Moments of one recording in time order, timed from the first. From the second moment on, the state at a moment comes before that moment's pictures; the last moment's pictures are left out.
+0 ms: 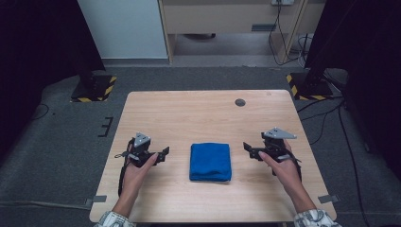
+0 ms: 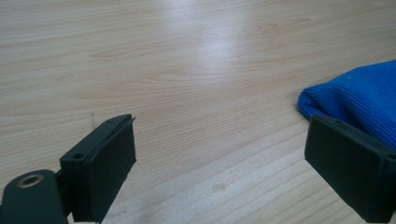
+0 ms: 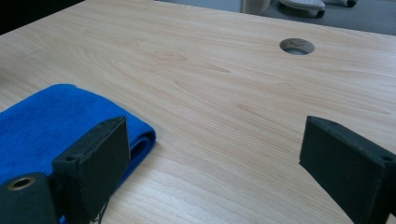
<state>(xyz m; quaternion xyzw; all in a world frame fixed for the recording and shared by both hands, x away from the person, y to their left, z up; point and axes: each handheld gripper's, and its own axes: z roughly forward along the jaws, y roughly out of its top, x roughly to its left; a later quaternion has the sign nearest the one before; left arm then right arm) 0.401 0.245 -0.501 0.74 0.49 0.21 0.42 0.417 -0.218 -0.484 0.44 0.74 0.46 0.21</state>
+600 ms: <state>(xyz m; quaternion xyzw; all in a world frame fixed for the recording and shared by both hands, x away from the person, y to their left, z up) 0.410 0.258 -0.513 0.76 0.50 0.21 0.37 0.431 -0.265 -0.508 0.52 0.73 0.39 0.21</state>
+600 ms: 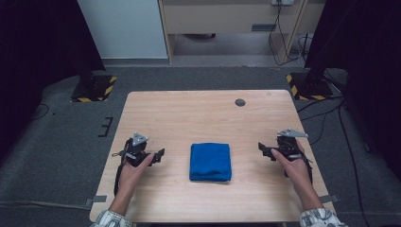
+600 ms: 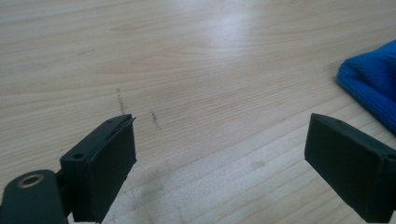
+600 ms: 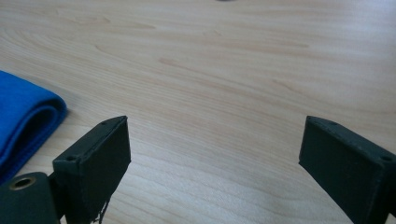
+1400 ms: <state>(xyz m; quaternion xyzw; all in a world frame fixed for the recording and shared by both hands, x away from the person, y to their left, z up) 0.421 0.257 -0.537 0.78 0.50 0.21 0.32 0.448 -0.262 -0.539 0.53 0.75 0.32 0.23</state>
